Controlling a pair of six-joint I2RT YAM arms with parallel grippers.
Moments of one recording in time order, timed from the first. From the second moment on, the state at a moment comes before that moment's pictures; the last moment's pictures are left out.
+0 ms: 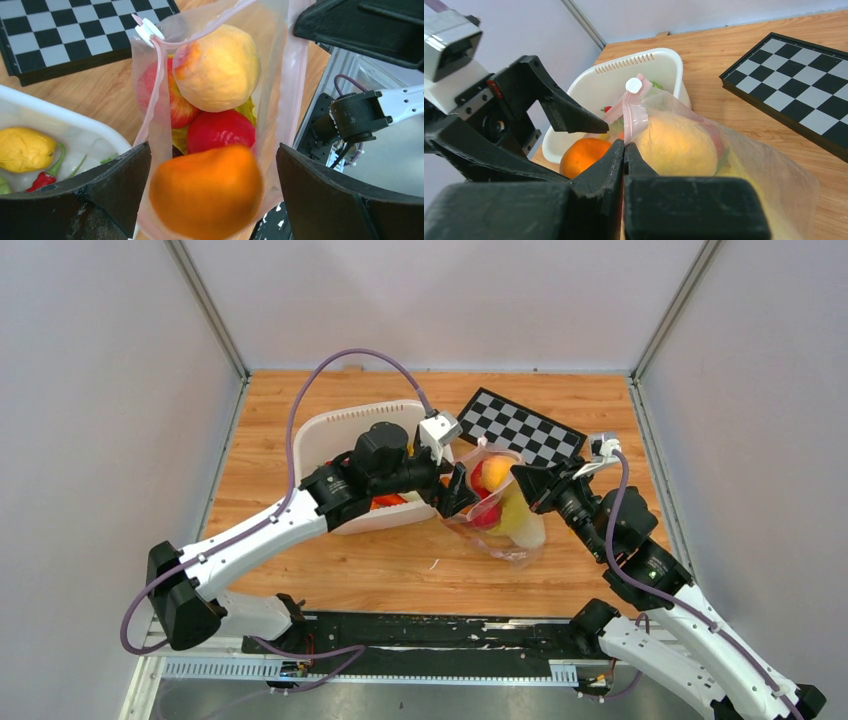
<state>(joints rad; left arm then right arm) -0.90 1.30 1.17 -0.22 0.25 -0.19 0.71 0.59 0.78 -0.19 0.19 0.53</state>
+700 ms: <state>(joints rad) -0.90 1.09 1.15 -0.34 -0.04 -0.17 0.71 0.59 0.78 -0.20 0.19 0.53</state>
